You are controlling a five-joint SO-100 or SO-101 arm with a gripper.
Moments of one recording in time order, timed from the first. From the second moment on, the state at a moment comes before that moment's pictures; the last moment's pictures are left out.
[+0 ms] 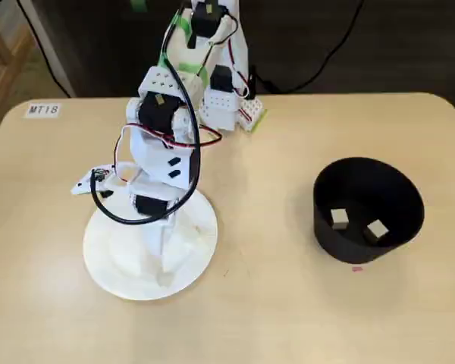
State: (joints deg) arm 19.7 75.3 76.6 68.6 -6.5
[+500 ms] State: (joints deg) arm 20.9 65.7 70.4 71.3 -6.4
